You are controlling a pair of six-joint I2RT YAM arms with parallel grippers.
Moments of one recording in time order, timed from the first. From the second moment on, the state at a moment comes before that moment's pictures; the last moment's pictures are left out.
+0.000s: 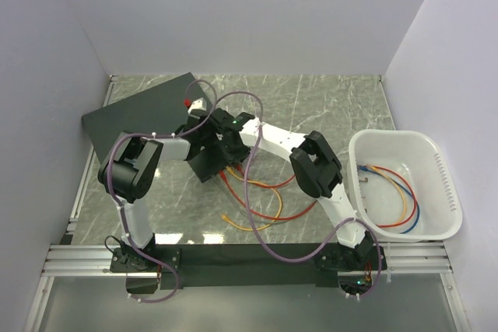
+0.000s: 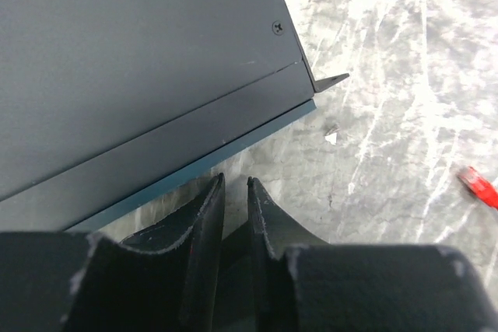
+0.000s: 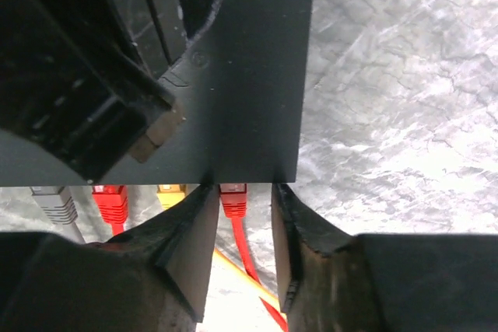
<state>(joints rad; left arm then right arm) -0.41 1.89 0.95 0.30 -0.06 -0.65 0.83 2.27 1.87 -0.87 0.12 0.21</state>
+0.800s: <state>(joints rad) -0.42 1.95 1.19 -0.06 -0.04 -0.61 0.77 1.94 1.52 -0.47 0.14 0.31</state>
